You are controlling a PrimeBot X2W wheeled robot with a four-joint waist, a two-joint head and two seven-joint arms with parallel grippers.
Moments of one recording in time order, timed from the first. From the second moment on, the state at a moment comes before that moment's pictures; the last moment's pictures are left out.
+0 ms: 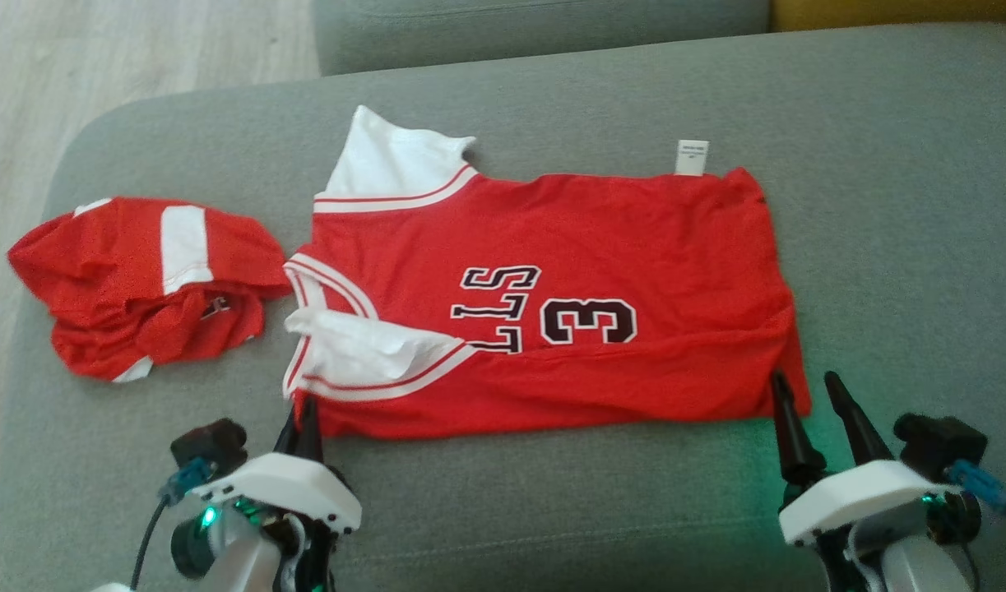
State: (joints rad) left arm -0.21 0.04 -0.27 0.70 -0.60 0.05 -0.26; right arm -0.04 -0.04 -0.04 0.35 0.32 0.13 -0.21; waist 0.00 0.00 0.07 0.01
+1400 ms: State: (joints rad) left arm -0.07 0.04 -0.34 0.55 -0.48 0.07 -0.26; right arm -0.39 -0.05 -0.34 1.04 0.14 0.13 -0.24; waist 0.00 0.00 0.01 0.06
